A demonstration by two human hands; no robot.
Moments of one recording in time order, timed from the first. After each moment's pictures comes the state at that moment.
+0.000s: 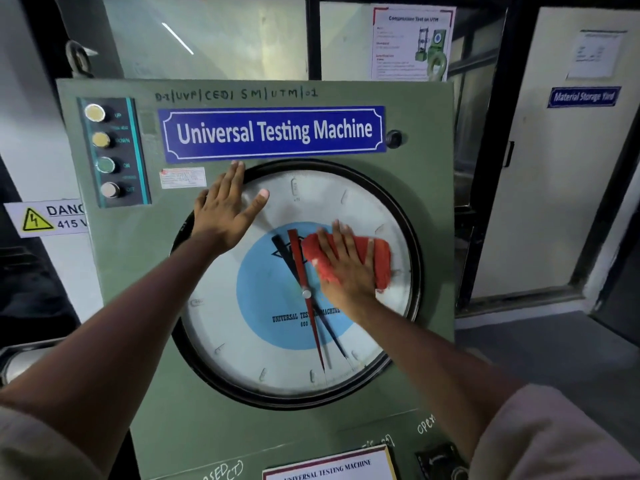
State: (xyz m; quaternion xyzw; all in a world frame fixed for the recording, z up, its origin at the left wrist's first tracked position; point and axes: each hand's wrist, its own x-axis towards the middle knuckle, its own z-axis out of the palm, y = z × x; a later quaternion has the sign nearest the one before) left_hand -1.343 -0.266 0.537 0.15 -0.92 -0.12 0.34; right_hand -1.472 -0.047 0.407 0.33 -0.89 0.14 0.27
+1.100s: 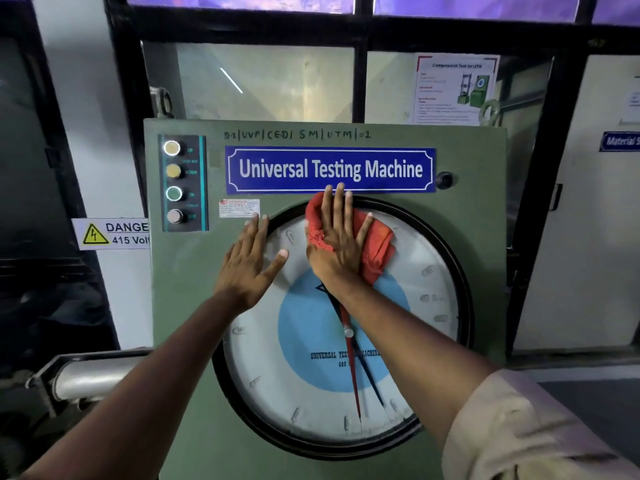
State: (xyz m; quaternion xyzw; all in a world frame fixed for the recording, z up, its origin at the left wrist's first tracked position) left_hand -1.300 -0.300 0.497 0.14 -0.91 -0.13 0.36; right_hand -1.450 -0.173 0.514 0.30 -0.82 0.28 0.40
